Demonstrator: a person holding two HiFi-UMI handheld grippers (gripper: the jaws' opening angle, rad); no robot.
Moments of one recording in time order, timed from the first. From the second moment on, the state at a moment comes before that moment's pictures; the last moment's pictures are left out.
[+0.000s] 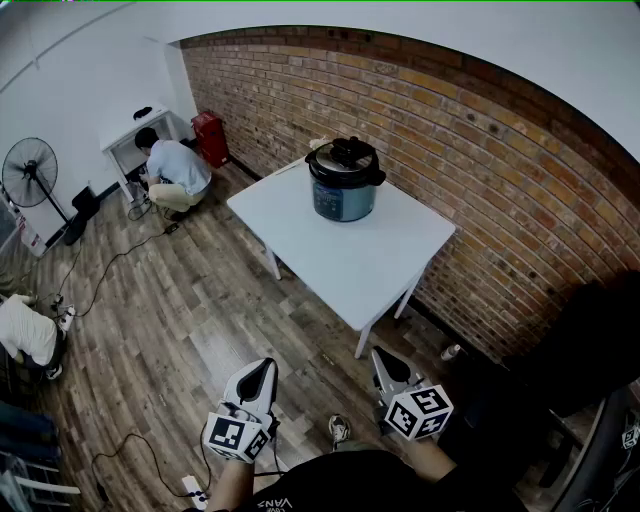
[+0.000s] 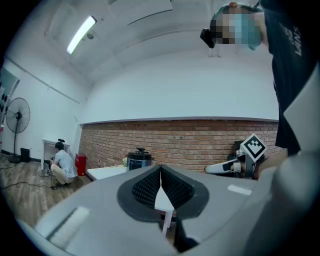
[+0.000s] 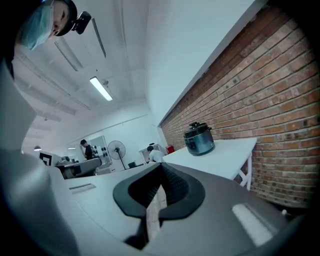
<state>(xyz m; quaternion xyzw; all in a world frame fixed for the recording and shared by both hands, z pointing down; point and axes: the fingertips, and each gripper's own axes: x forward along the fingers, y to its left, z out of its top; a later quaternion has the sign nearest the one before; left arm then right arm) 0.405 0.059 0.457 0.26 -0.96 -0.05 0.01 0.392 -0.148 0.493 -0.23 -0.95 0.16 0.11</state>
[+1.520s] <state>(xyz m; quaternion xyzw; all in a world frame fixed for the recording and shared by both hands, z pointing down) 0.033 0.144 0.459 0.47 -0.88 -0.01 0.04 0.088 -0.059 0.487 -0.04 -0.97 0.22 0.06</state>
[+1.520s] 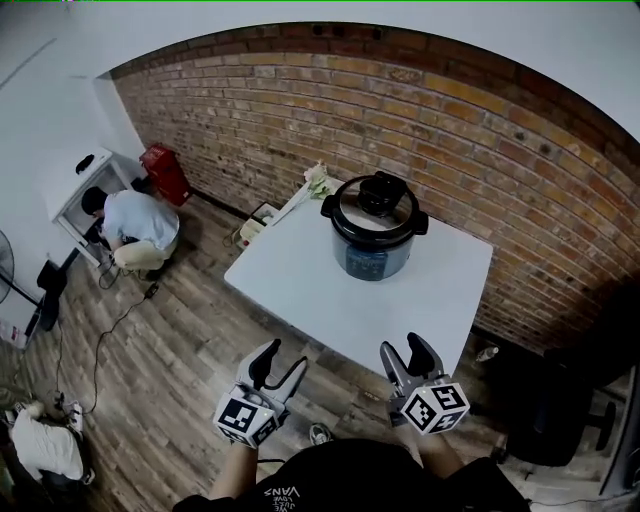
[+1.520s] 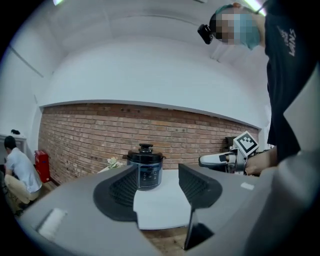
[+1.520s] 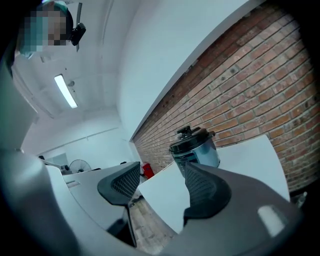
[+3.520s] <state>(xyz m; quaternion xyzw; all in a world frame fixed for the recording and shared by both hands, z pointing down) -0.260 -0.122 0.410 0.80 -0.59 0.10 -0.02 -0.069 -0.114 0.509 0.19 -0.95 0.25 0.03</state>
